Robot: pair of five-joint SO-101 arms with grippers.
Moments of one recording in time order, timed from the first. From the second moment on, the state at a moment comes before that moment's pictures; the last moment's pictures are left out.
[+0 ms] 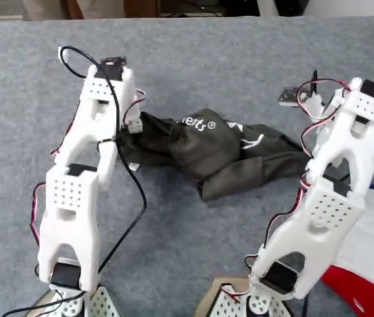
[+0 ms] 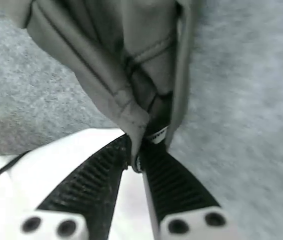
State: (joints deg) left arm 5.1 46.9 -46.2 95.5 8.0; right arm 25.8 37.7 -35.0 101.1 79.5
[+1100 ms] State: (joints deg) left arm 18.1 39.5 -54.3 93.4 16.5; right arm 19.6 22.5 -57.3 101.5 73.9
